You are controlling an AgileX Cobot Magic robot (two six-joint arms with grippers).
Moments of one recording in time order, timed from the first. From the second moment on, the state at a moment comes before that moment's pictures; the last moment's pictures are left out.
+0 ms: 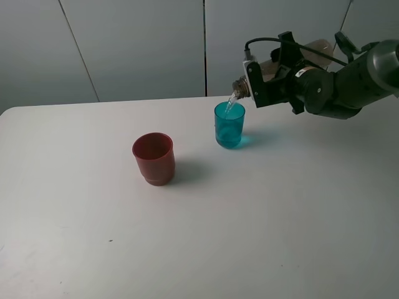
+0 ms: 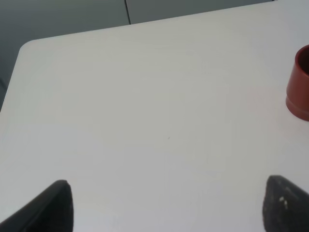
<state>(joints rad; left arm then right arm) -0.15 0.00 -0.51 0.14 1.08 -0.05 0.33 1.99 -0.94 0.38 -0.68 -2.09</state>
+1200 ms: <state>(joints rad) -0.15 0.00 -0.51 0.14 1.08 -0.05 0.33 1.99 -0.94 0.30 -0.71 -2.09</state>
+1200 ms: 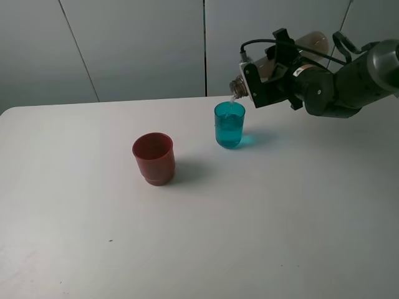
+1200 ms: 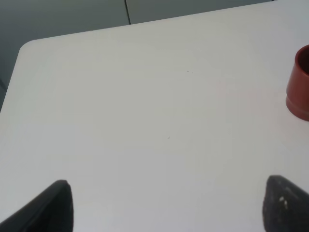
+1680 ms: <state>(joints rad) -0.15 0.00 -0.51 0.14 1.08 -0.05 0.33 1.99 -0.94 0.27 -0.74 -2.09</state>
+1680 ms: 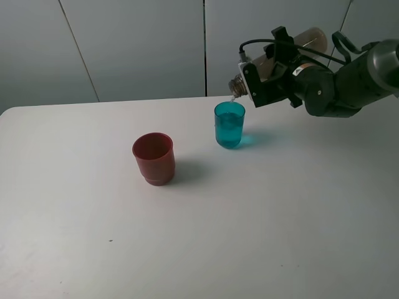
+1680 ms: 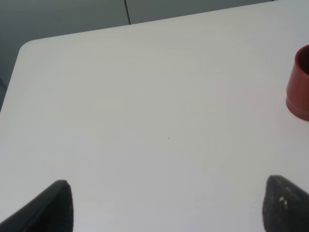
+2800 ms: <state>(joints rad) -0.15 0.00 -0.51 0.14 1.08 -0.05 0.33 1.96 -0.94 0.25 -0.70 -2.03</state>
